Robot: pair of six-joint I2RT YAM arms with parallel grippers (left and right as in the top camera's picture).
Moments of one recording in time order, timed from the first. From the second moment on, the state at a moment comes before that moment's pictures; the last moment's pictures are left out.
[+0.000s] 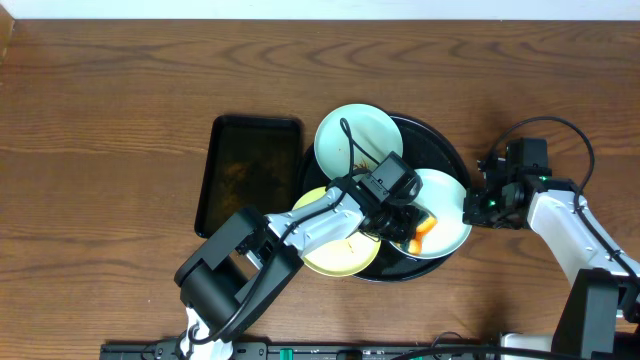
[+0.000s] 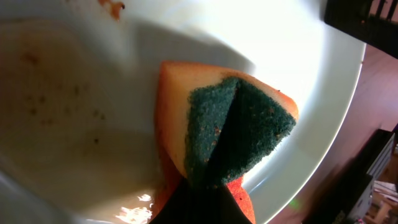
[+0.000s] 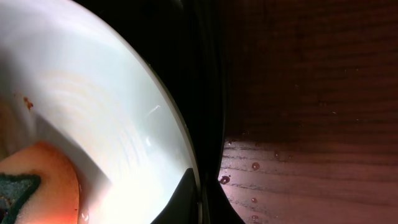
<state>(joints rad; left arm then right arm) -0.84 1.97 1.17 -0.32 0.49 -0.60 -0.07 1.54 0.81 -0.64 -0.20 0.07</state>
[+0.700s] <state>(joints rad) -0.86 1.98 1.15 0.07 0.02 -0.50 -0.07 1.54 0.81 -0.64 -0.19 0.07</state>
